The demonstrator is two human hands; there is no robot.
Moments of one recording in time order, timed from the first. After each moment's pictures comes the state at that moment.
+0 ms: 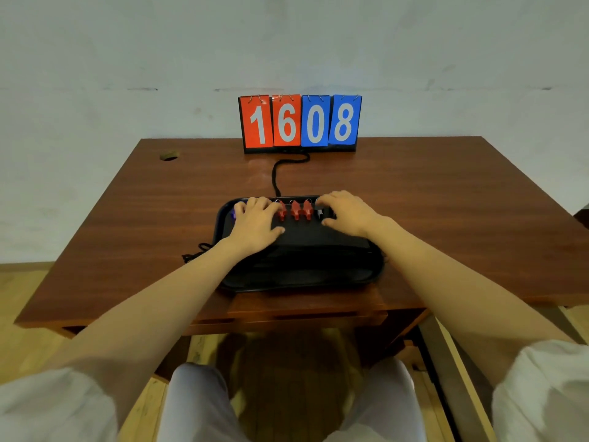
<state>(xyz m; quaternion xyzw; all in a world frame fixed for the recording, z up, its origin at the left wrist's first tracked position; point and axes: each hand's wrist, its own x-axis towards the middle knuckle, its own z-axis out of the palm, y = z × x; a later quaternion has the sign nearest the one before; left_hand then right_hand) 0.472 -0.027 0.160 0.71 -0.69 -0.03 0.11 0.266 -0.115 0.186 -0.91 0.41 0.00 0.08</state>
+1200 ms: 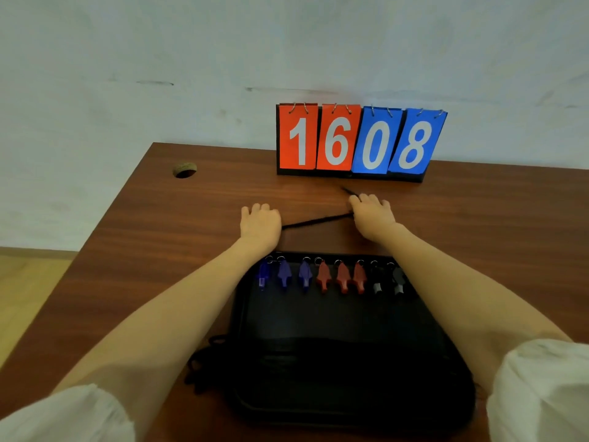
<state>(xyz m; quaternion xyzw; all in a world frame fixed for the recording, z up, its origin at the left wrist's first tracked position) 0.581 -0.189 0.128 0.80 -0.59 -0.04 -0.03 0.384 -0.300 0.131 -0.86 0.50 0.08 0.03</state>
